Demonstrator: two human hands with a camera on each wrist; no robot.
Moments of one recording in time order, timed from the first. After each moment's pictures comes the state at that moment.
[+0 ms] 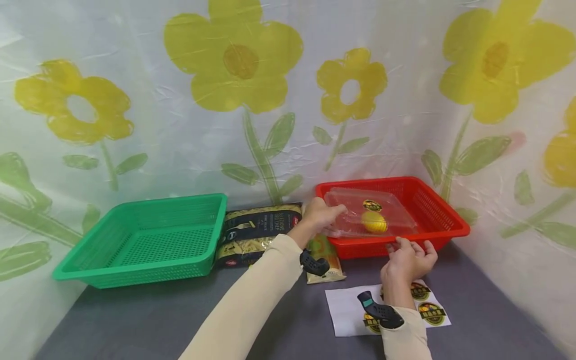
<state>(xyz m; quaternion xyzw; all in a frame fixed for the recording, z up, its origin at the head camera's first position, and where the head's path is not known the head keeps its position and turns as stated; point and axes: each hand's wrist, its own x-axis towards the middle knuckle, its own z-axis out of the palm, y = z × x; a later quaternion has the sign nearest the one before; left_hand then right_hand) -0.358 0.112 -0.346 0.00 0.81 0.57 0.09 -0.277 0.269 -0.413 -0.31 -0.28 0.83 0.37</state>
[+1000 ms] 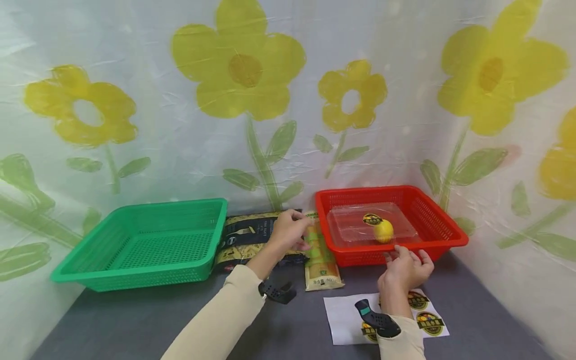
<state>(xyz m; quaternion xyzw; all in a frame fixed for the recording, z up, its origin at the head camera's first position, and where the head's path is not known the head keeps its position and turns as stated) -0.332 0.040 -0.358 0.02 0.77 0.64 0.05 -0.275 0.269 -0.415 -0.31 -0.29 0.83 0.37</state>
